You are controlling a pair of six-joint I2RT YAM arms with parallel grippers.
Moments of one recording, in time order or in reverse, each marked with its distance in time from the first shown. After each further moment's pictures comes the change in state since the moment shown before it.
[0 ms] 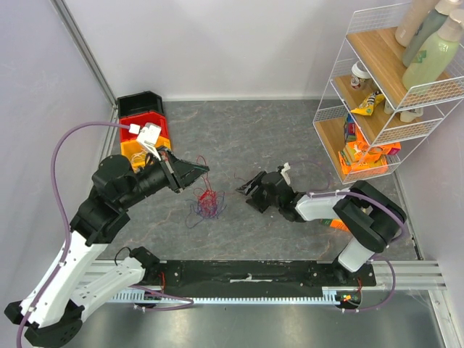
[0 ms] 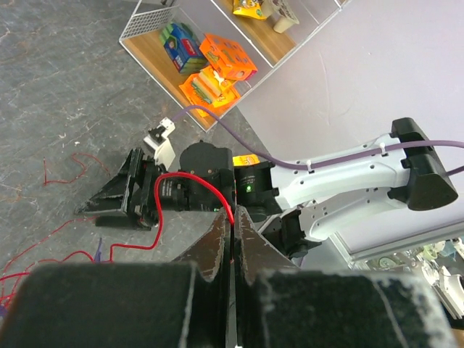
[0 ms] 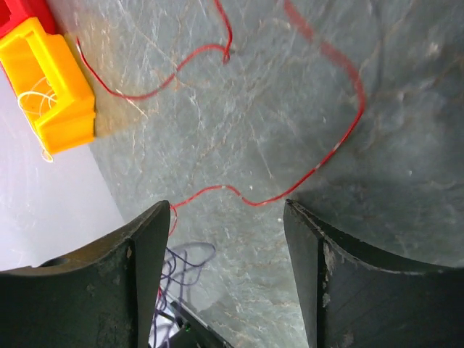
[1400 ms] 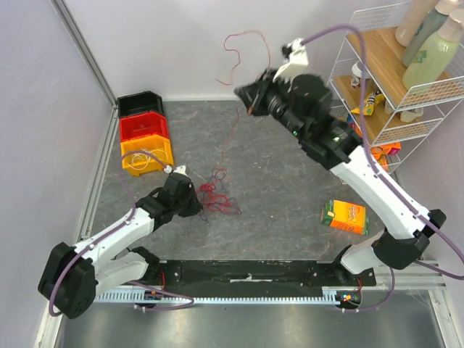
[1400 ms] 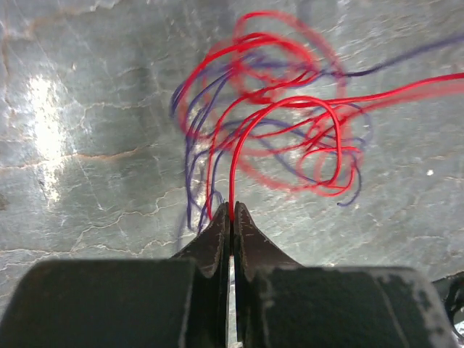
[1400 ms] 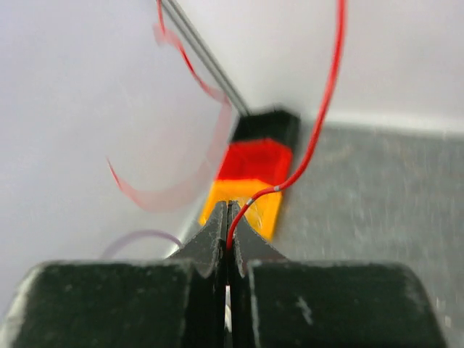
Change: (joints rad) left arm 0.038 0.260 -0.555 0.057 -0.337 -0.065; right arm 0.014 -0.190 1.093 -0.673 0.088 -0.829
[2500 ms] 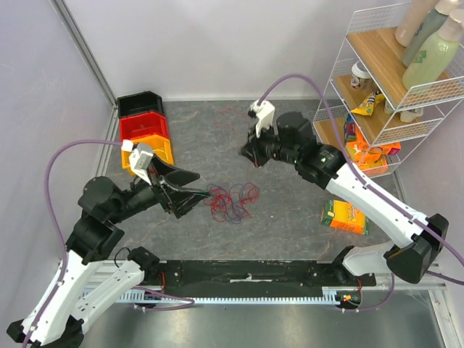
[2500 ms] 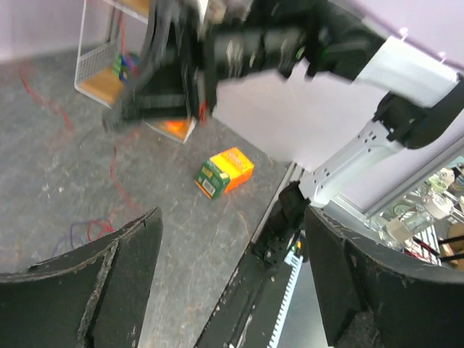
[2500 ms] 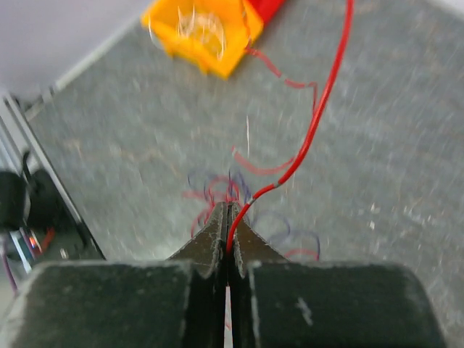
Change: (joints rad) left arm 0.006 -0.438 0.365 0.091 0.555 0.224; right arm -0.025 -0.103 -0.296 -0.064 -0.323 -0.404
